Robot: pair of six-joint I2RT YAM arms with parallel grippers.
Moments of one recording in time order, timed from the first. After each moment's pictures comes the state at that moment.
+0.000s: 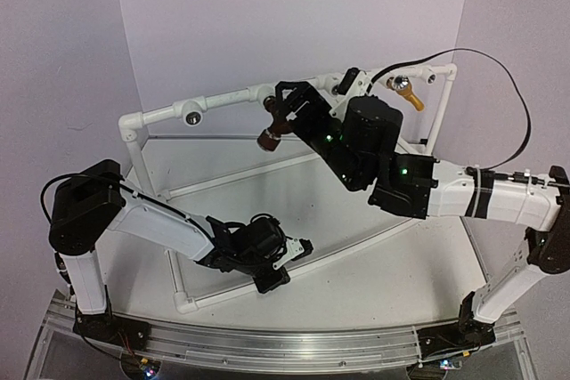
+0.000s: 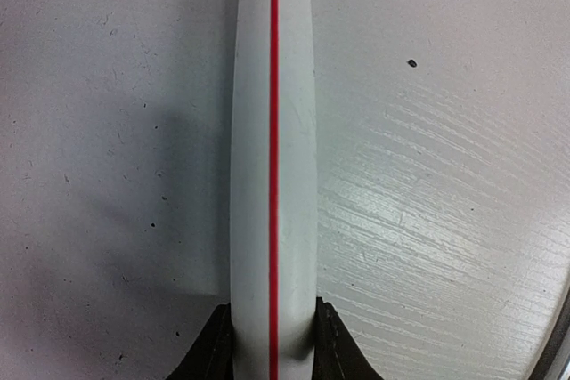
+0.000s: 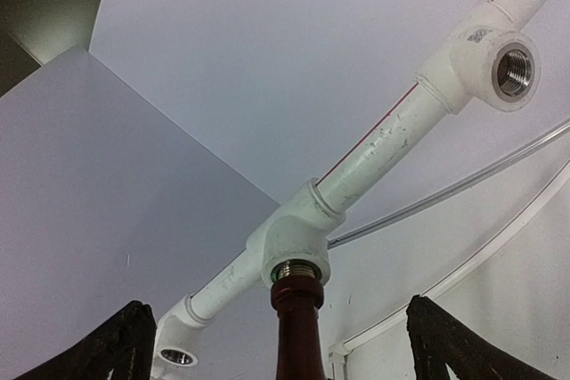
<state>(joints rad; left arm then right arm) -1.18 1.91 1.01 -0.08 0.02 0.00 1.13 1.56 1.35 0.31 0.68 0.80</state>
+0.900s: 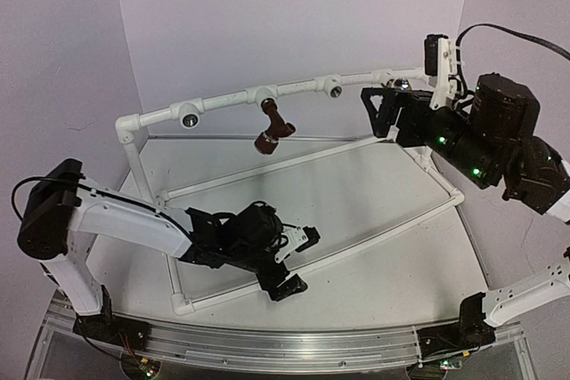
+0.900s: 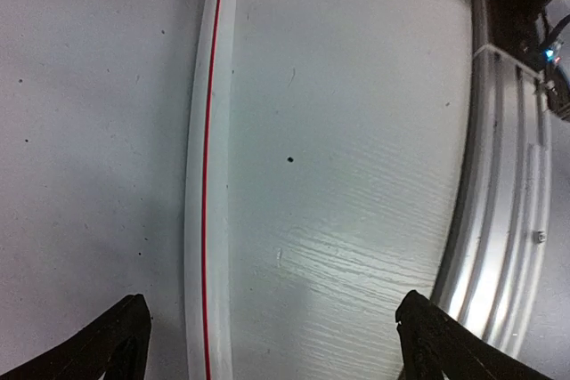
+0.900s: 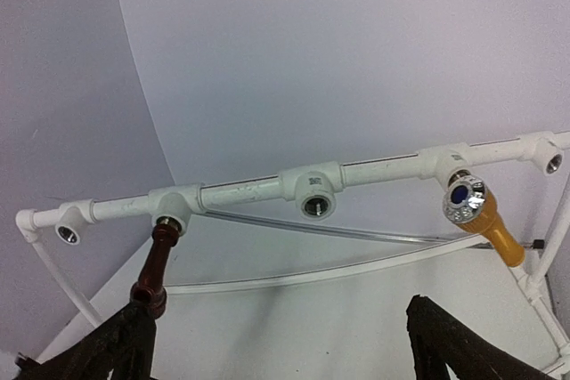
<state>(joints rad) -1.23 1.73 1.02 -0.11 0.05 -0.06 1.21 1.10 1.38 -0.33 0.78 0.22</state>
